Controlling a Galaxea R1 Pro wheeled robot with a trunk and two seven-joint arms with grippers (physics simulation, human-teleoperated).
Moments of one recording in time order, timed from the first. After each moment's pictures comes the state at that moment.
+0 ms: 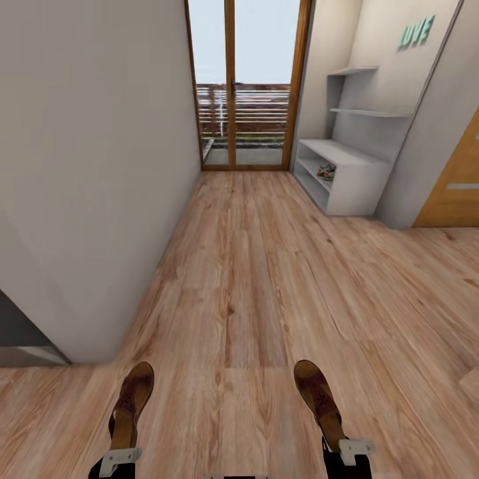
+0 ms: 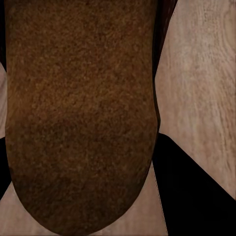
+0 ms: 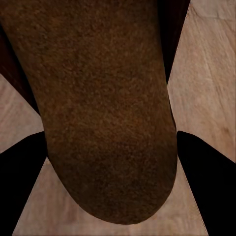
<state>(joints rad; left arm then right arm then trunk) -0.28 0.02 0.64 -0.36 -0.44 -0.46 -0.22 -0.42 -0.02 -0.10 -0.03 0.22 -0.66 -0.19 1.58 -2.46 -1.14</state>
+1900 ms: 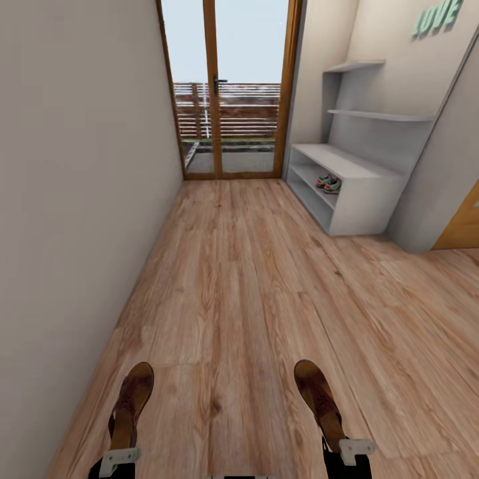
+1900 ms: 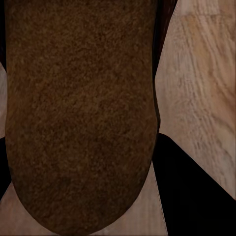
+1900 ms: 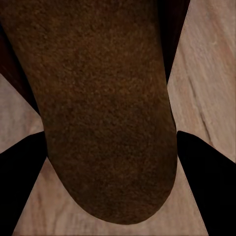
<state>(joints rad) -0.28 0.02 0.64 -0.36 -0.44 -0.46 -0.22 -0.42 -0.02 -0.10 -0.03 0.22 -0.66 -0.19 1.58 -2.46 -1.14</state>
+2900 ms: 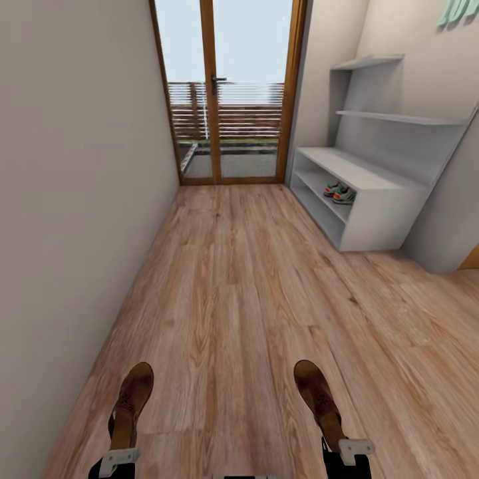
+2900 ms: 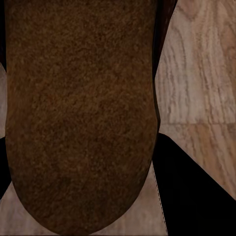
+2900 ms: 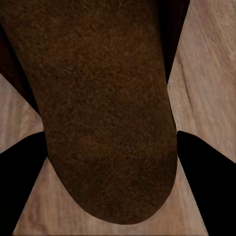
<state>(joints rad) -0.28 0.02 0.64 -0.36 -0.44 -0.46 -0.22 -0.42 -0.02 -0.10 -0.03 0.22 -0.66 -0.19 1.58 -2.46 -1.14</state>
